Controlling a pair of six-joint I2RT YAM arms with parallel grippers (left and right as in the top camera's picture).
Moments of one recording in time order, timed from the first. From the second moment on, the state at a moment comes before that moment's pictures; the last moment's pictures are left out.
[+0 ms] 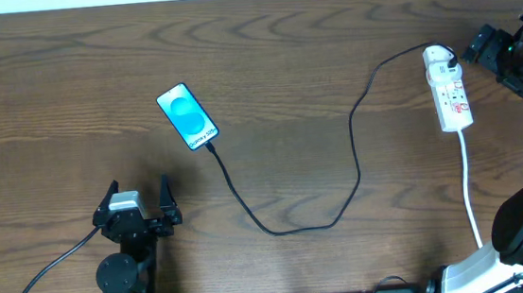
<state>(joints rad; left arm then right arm) 0.00 0.01 0.02 -0.11 -0.02 -0.07 -0.35 1.79 1.64 -0.97 -0.05 0.36</state>
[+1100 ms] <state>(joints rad) 0.00 0.01 0.02 -0.12 -0.03 -0.07 -0.24 1.33 0.39 0.54 -0.05 0.39</state>
